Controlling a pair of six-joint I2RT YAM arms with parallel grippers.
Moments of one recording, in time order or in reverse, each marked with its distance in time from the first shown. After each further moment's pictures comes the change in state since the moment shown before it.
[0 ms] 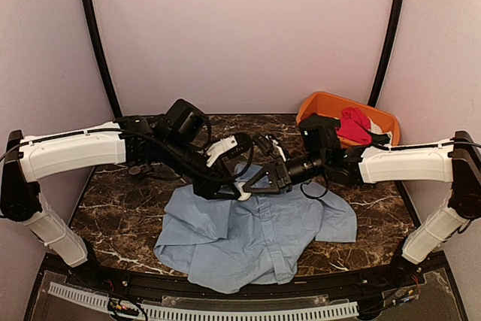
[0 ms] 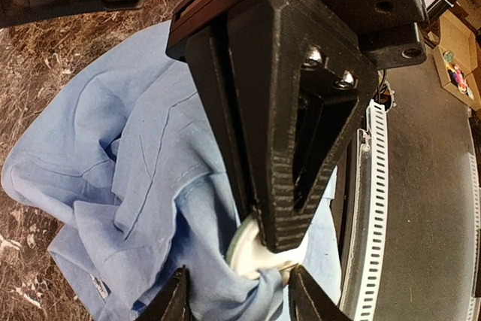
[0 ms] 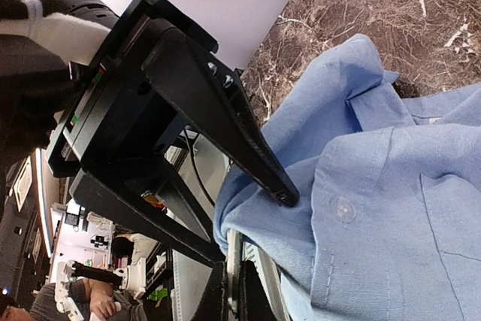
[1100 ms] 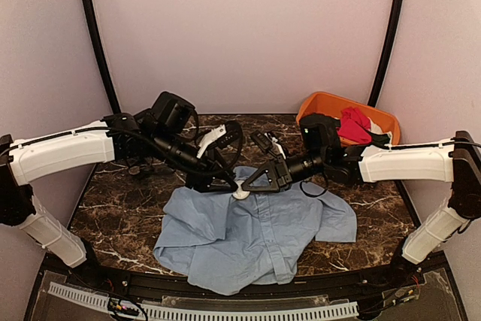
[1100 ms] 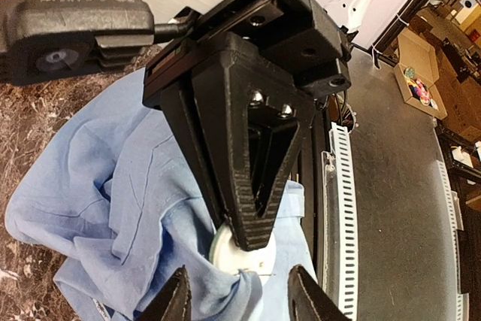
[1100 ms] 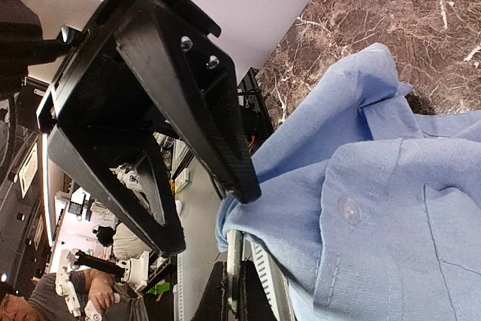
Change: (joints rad) left arm 0.051 -0.078 -0.037 0.073 0.158 0.023; right arm -0.002 0.000 0.013 0.021 -0.034 -0.009
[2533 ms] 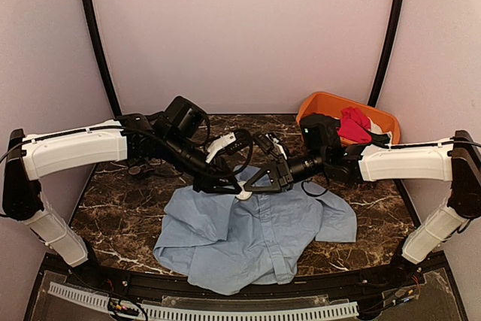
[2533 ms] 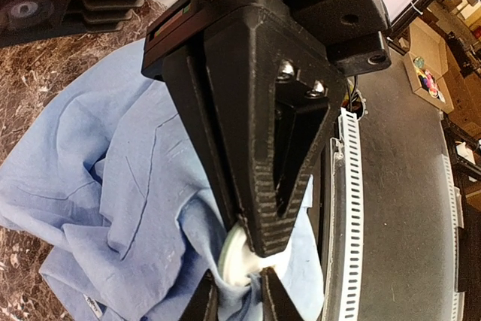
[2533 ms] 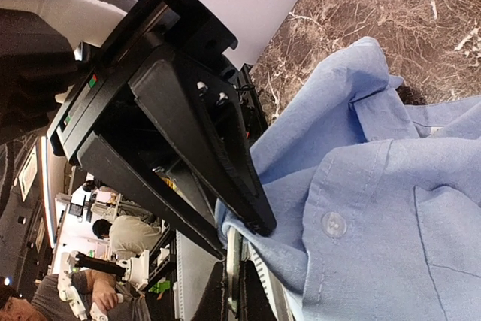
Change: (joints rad) left arm -0.020 0.093 0.044 -0.051 -0.026 0.001; right arm -0.013 0.005 0.000 -0.026 -0.014 -0.005
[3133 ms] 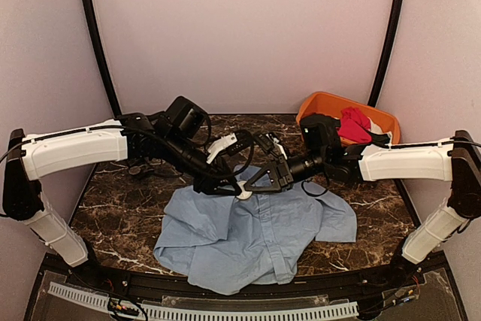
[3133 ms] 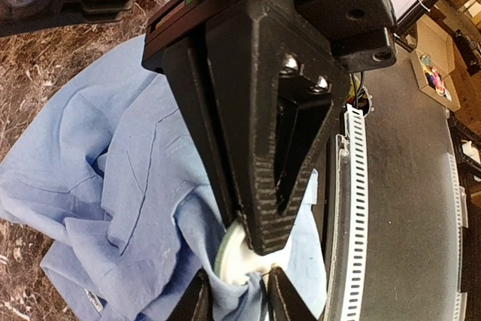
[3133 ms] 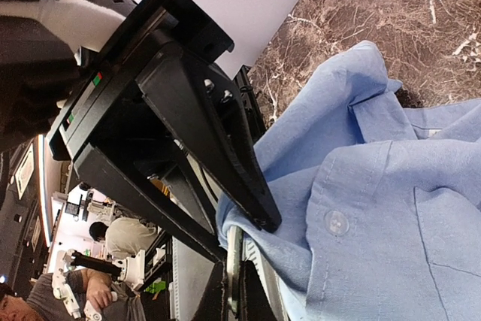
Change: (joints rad) left arm -0.005 0.003 0.013 -0.024 -0.033 -0.006; right arm -0.003 0.000 0.000 -0.010 0.004 -0.029
